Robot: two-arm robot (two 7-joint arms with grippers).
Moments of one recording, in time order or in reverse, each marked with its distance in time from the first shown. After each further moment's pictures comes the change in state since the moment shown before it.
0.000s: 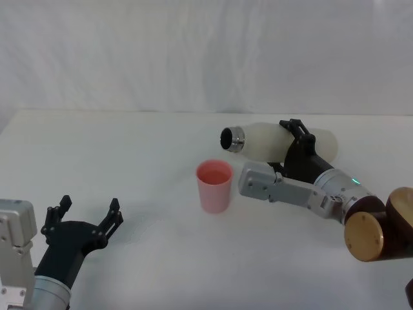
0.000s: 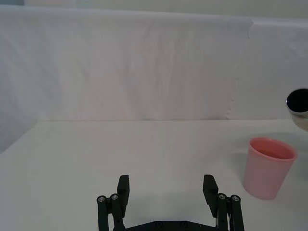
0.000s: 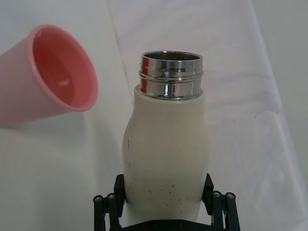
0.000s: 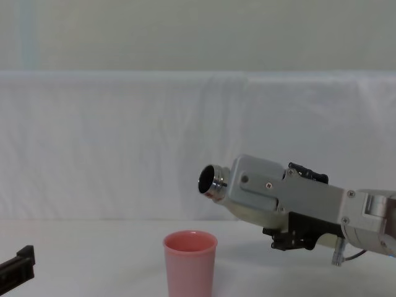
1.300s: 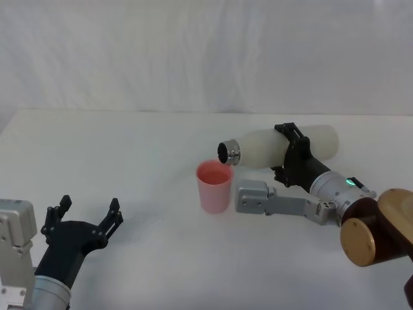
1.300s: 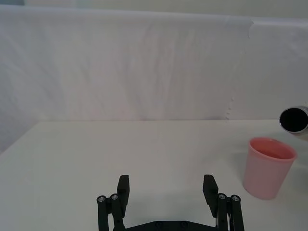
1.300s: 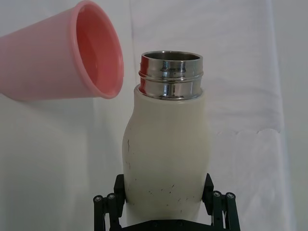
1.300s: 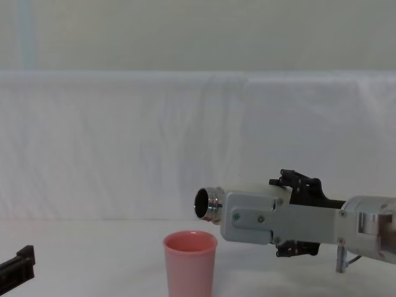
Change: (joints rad) left arm 0.000 0.000 0.000 0.000 0.000 0.000 0.000; right arm 0.035 0.033 -0.070 0.026 -0.121 0.001 -0.004
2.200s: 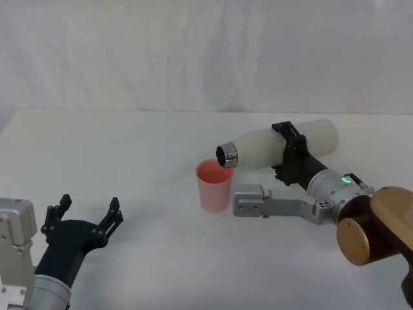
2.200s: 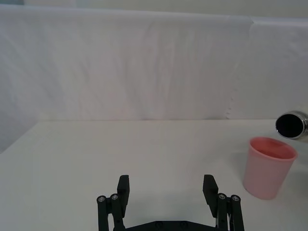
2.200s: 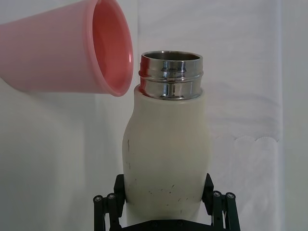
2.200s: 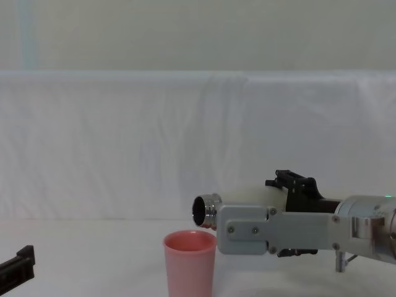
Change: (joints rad) left arm 0.000 0.000 0.000 0.000 0.000 0.000 0.000; right arm 0.021 0.006 -0.031 0.009 -0.060 0.013 0.006
